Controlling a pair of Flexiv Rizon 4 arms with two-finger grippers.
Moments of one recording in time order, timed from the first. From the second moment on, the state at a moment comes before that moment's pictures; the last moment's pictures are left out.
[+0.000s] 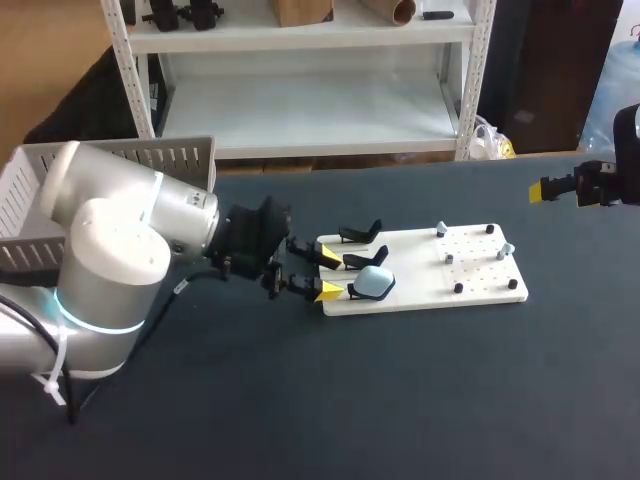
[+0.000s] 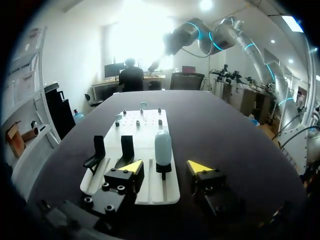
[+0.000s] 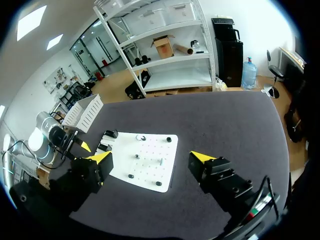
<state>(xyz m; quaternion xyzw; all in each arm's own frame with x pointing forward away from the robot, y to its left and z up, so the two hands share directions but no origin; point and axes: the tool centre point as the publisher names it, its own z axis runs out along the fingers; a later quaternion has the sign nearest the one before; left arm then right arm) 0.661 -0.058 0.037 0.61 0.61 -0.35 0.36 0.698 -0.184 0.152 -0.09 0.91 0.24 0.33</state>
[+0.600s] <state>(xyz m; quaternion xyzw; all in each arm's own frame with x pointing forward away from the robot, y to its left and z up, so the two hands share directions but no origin) 0.665 -0.076 0.029 0.61 0.61 -0.36 0.35 0.698 -0.184 0.152 -0.09 0.91 0.24 0.33</state>
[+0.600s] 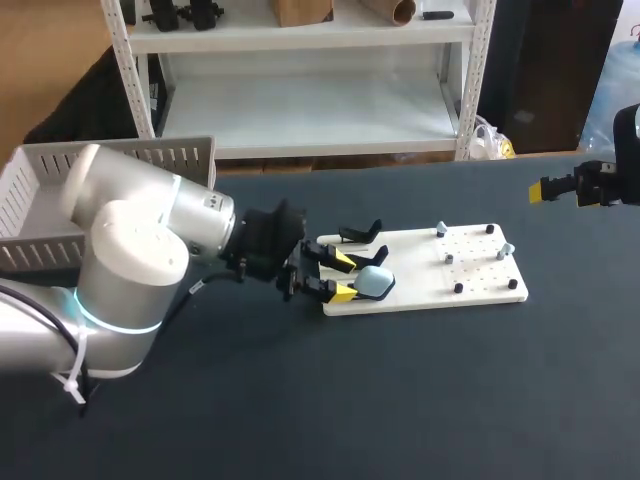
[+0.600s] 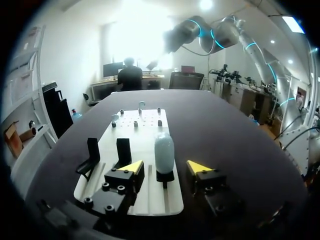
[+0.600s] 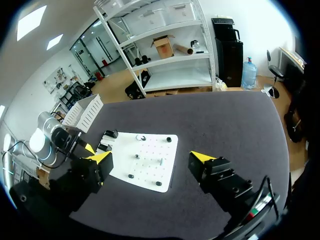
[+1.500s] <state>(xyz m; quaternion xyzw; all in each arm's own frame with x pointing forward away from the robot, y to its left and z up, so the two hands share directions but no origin) 0.672 -0.096 0.020 0.61 0.61 -0.36 0.34 0.698 -0.184 0.152 -0.09 0.91 0.24 0.33</state>
